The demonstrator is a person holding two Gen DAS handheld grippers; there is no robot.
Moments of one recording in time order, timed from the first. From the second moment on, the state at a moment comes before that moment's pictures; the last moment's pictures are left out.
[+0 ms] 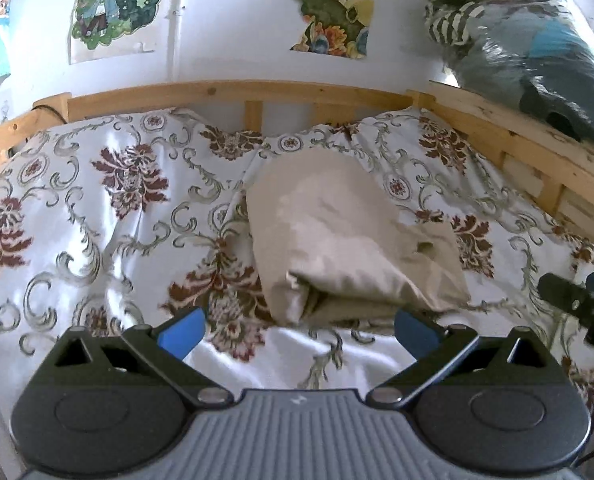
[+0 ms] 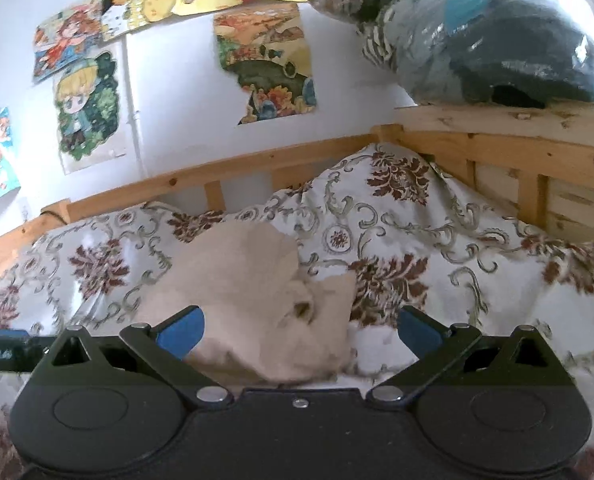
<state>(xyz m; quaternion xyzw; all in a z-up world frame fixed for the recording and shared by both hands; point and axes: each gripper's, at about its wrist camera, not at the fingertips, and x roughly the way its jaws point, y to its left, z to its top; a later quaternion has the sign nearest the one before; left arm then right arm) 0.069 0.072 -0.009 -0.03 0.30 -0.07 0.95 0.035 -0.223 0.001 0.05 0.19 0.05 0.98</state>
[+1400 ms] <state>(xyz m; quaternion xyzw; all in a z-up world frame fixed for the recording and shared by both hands) 0.060 0.072 -0.029 0.01 0.31 -0.03 0.95 0.036 -0.204 -0.018 0.00 0.23 0.07 0.97</state>
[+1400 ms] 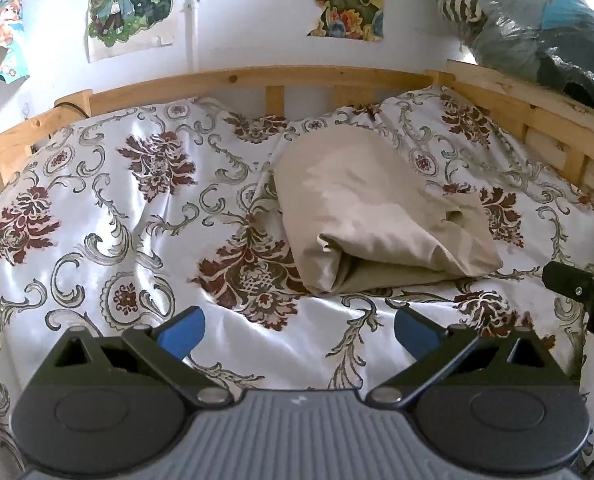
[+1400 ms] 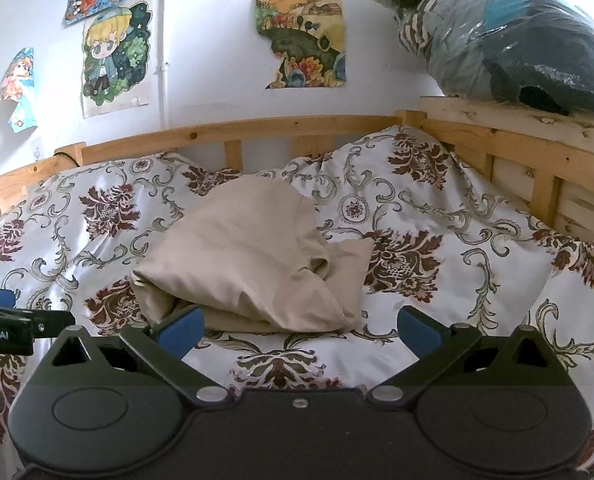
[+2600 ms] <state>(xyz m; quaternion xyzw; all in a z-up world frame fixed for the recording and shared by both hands) 0.063 0.064 -0.038 0.02 0.33 -0.04 0.94 0.039 -0.203 -0.022 0.01 0.25 0.06 0.97</state>
